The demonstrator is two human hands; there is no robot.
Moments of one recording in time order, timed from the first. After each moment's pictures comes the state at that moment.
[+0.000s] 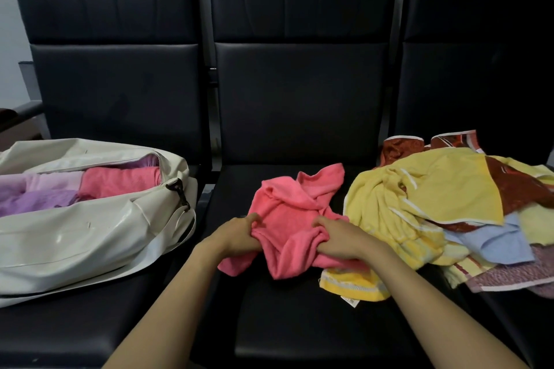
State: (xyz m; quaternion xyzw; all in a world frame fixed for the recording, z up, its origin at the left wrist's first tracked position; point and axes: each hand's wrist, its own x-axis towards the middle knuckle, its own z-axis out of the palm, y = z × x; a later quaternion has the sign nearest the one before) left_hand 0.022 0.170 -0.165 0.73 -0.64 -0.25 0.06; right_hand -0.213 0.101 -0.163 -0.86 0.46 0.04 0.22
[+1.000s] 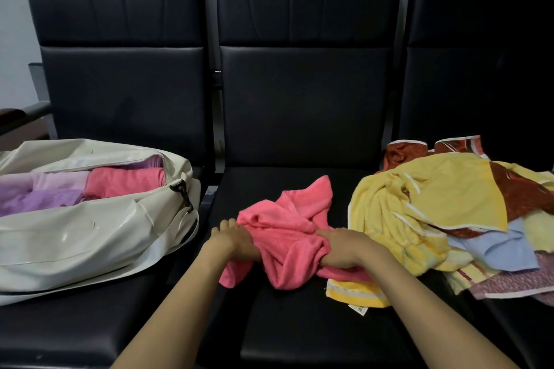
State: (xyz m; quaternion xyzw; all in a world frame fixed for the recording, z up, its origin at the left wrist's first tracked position) left_hand 0.012 0.171 -0.163 0.79 -0.57 -0.18 -0.14; right_hand -0.208 0.111 -0.154 -0.85 0.47 0.17 0.17
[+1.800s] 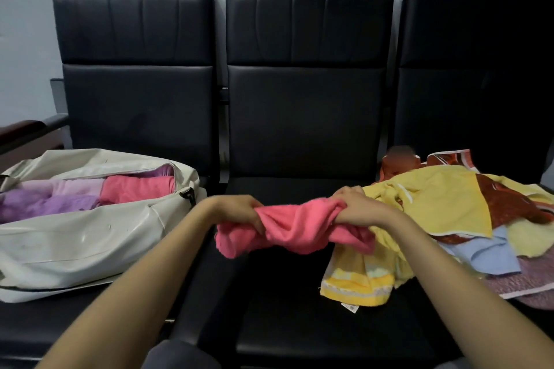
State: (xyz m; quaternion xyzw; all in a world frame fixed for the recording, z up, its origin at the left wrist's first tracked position) left_hand 0.031 0.168 -0.079 0.67 -0.62 -0.39 0.07; right_hand -0.228 0.097 -0.074 -0.87 0.44 0.00 0.23
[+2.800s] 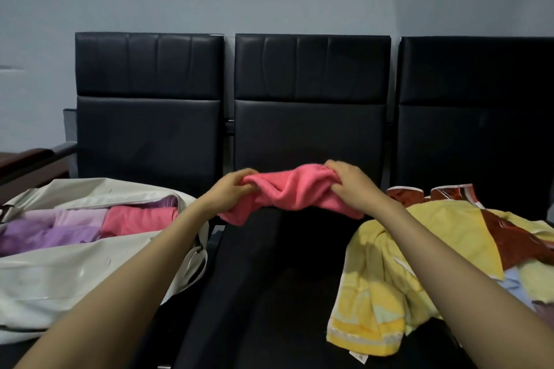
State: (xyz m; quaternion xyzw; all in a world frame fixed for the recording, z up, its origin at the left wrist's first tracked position) left_hand 0.067 0.141 -0.027 0.60 -0.65 -0.23 0.41; right_hand -0.193 0.045 -0.011 -0.88 0.39 -0.25 0.09
